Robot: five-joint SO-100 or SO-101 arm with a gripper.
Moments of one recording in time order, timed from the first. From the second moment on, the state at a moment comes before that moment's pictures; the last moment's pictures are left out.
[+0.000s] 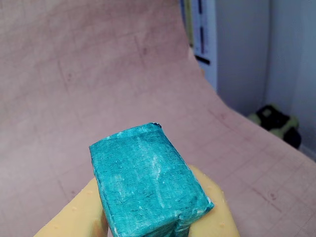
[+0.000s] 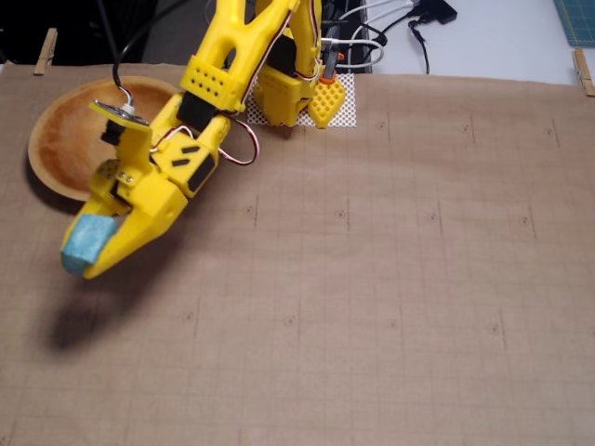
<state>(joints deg) 32.1 90.9 128.9 -25.8 98.8</state>
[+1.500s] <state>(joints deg) 56.2 109.0 134.6 17.5 86.7</state>
